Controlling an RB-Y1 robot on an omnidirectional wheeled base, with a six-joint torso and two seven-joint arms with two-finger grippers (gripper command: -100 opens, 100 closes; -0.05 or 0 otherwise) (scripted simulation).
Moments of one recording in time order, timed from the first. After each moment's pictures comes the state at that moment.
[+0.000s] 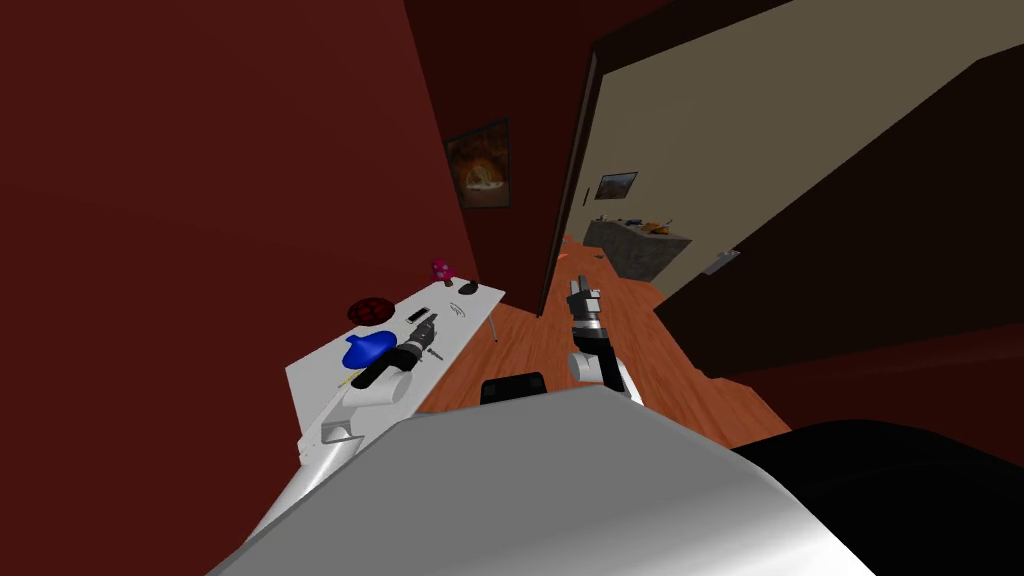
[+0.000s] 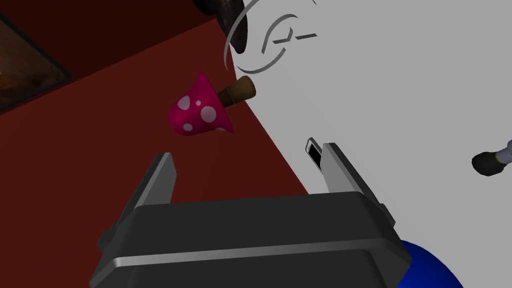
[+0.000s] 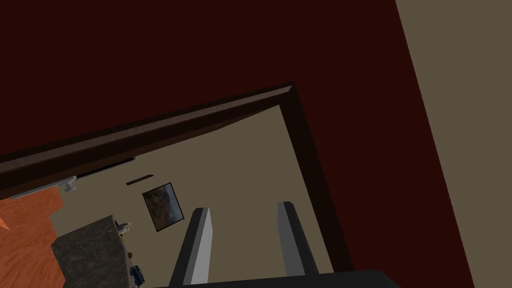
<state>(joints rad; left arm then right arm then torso) 0.36 0.52 0.05 -2.02 0.34 0.44 -0.11 0.50 0.04 0.03 -2.25 0.06 -0.36 -0.11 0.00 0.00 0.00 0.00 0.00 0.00</state>
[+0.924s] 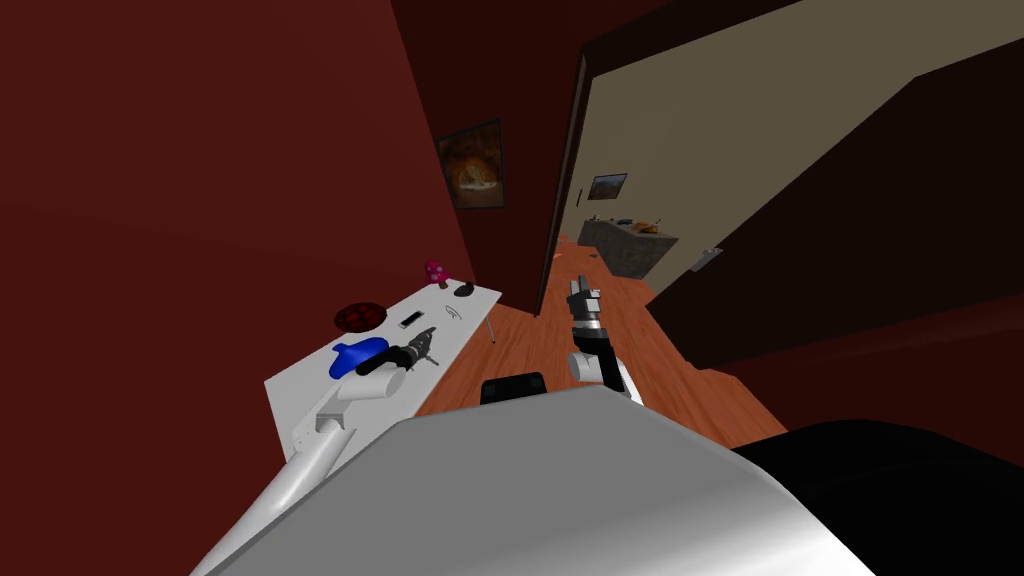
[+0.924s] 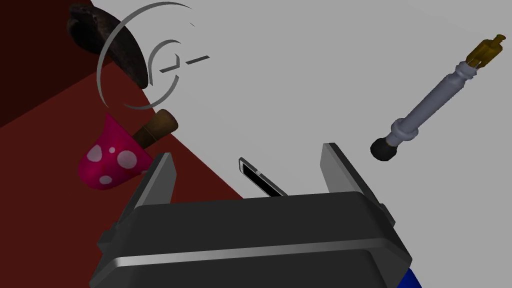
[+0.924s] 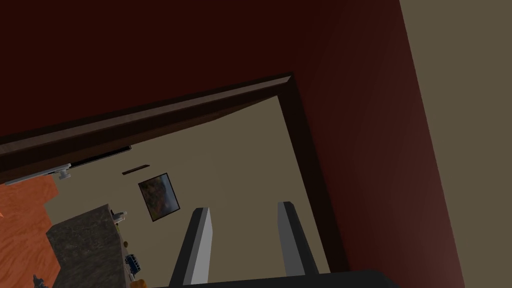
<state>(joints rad) 0.31 0.61 0.05 -1.91 0.43 0.72 -0.17 0.50 0.04 0.03 -2.25 0.06 -0.36 -0.11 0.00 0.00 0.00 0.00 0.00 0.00</state>
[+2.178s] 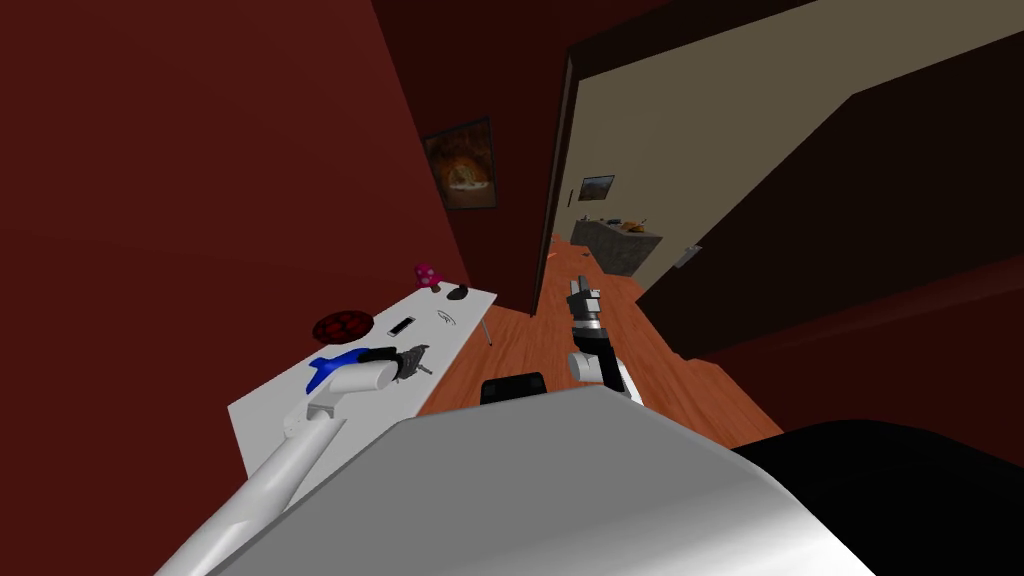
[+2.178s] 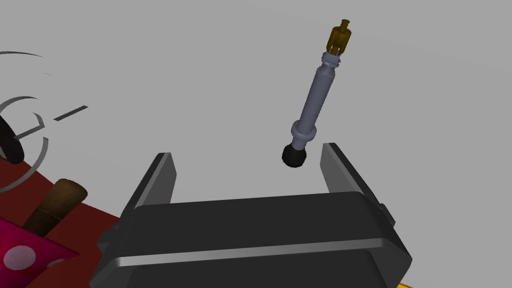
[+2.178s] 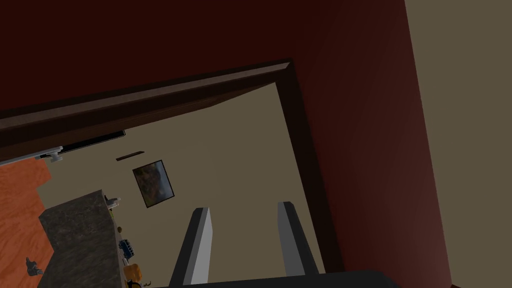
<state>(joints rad) 0.25 0.71 0.05 -1.78 0.55 1.07 -0.24 0.50 0.04 0.03 -2.25 0.06 -0.36 -0.11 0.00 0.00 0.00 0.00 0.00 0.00</state>
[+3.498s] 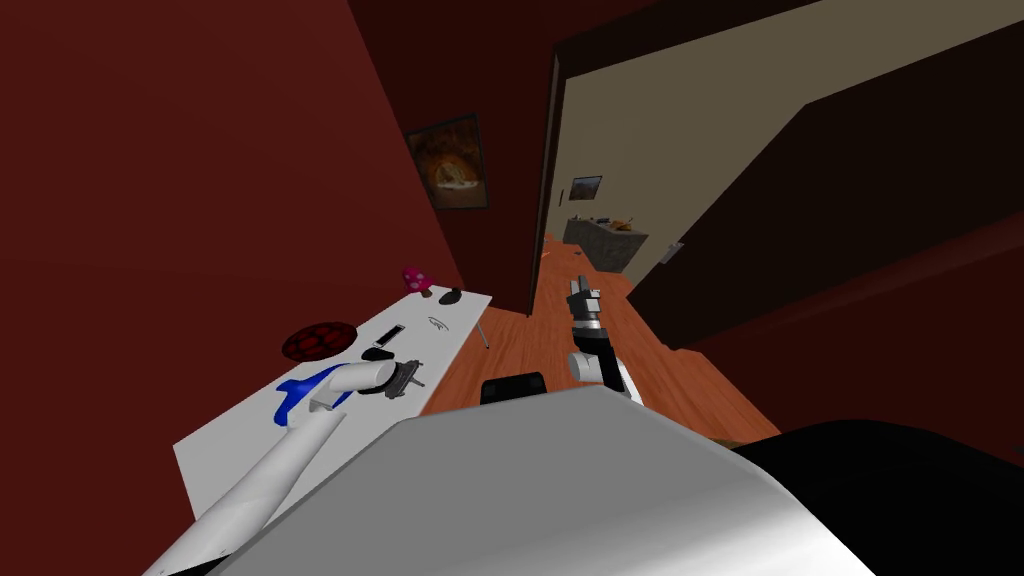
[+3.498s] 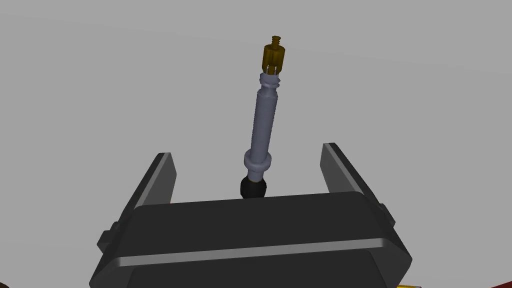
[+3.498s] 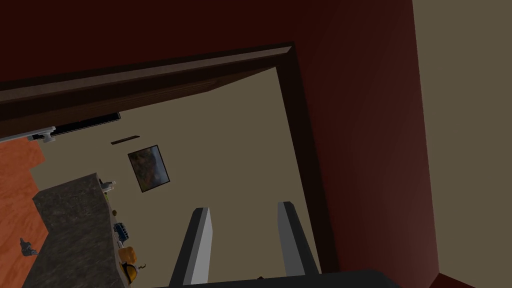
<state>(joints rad) 0.19 0.75 0.03 -1.63 0.61 1.28 -0.30 0.50 0.04 0.03 -2.25 0.06 -0.36 -0.11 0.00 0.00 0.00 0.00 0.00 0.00</state>
